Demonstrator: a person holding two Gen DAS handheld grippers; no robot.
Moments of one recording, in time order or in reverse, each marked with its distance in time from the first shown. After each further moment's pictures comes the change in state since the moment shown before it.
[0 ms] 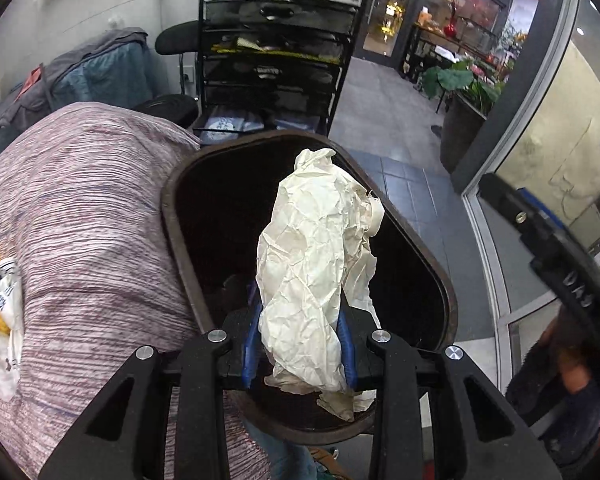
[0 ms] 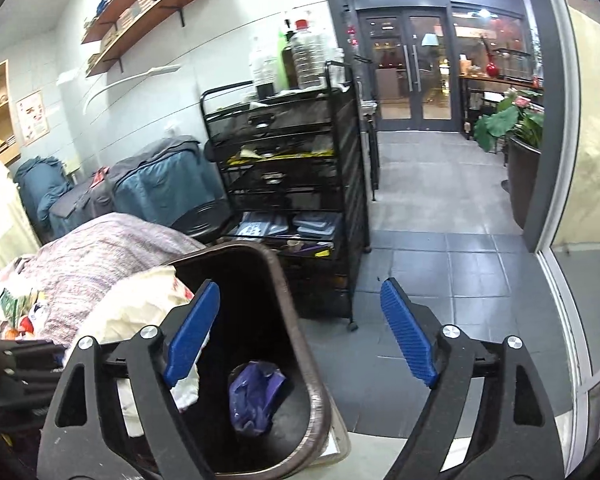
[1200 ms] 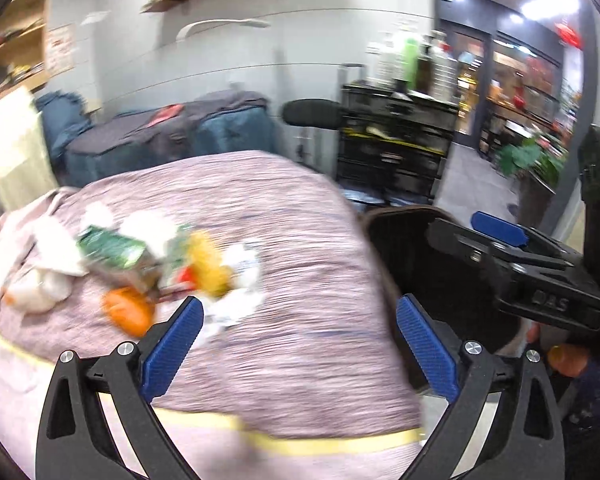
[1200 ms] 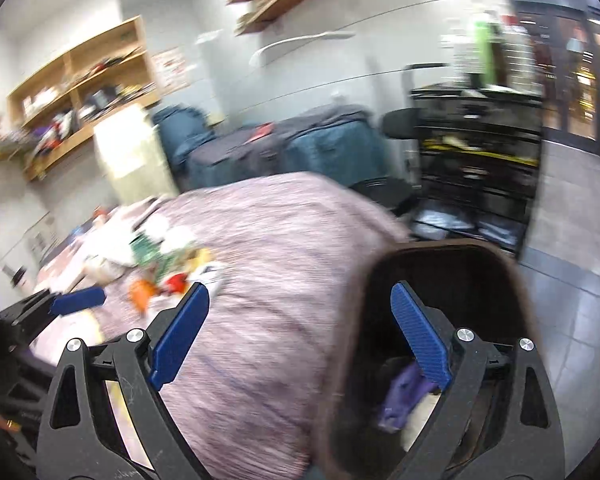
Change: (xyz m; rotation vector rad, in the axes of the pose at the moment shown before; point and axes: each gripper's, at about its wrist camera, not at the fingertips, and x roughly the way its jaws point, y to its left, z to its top) left arm -0.137 0.095 -0.072 -0.150 -0.313 0.336; right arm -0.008 0.184 -0.011 -0.256 0.120 0.557
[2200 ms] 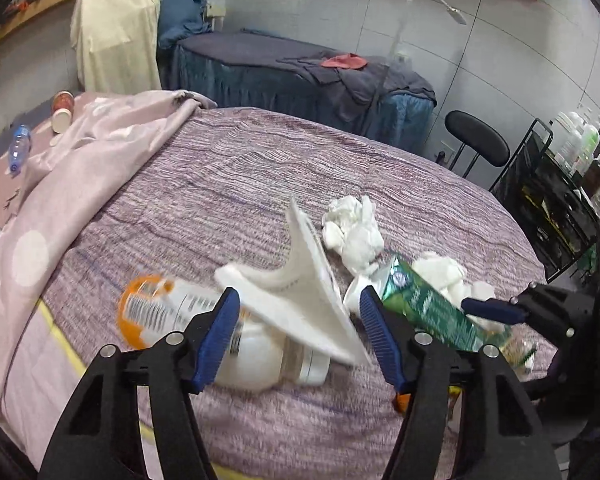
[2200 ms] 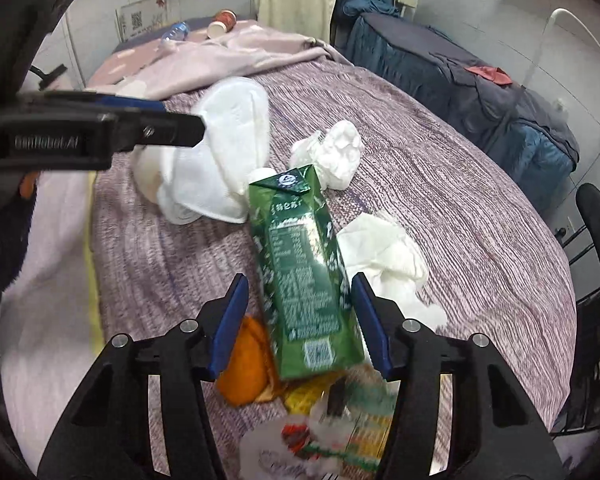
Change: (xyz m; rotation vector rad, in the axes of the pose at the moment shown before) left arm 0.059 0.300 0.045 -0.401 0.185 0.163; right arm 0.256 0.248 0.048 -0.663 0.507 0.235
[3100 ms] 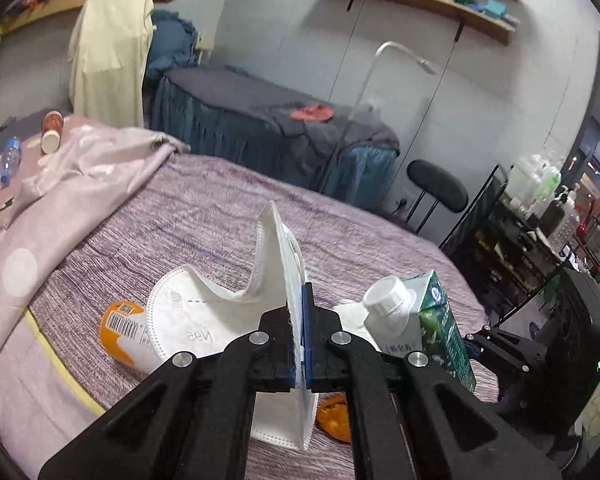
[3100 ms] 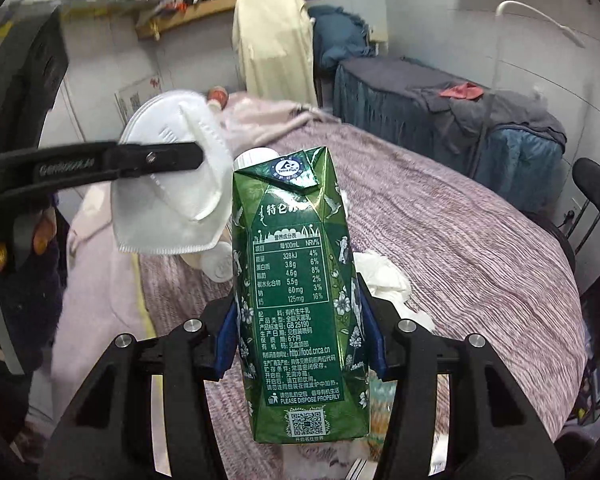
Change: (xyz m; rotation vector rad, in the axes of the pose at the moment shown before) left arm -0.074 -0.035 0.002 -0.042 -0.196 -0.118; right arm -0.075 -0.016 -0.025 0.193 -0.264 0.095
